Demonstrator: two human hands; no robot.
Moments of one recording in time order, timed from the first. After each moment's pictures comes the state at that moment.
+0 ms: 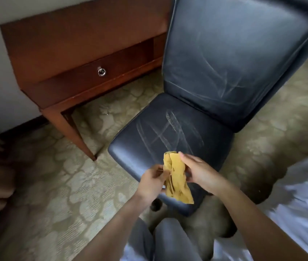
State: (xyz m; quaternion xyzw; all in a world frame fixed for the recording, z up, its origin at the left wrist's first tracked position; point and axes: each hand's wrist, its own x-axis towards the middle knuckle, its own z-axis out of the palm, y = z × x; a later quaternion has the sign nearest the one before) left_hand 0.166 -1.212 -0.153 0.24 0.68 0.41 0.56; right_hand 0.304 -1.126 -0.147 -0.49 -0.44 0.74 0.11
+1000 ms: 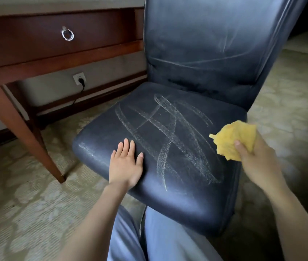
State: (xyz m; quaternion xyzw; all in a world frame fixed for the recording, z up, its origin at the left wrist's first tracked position) left_hand 0.097 -1.148 -0.442 0.56 0.82 0.12 0.07; right_hand 0.385 -1.108 -0.360 -0.62 -0.66 0.22 0.37
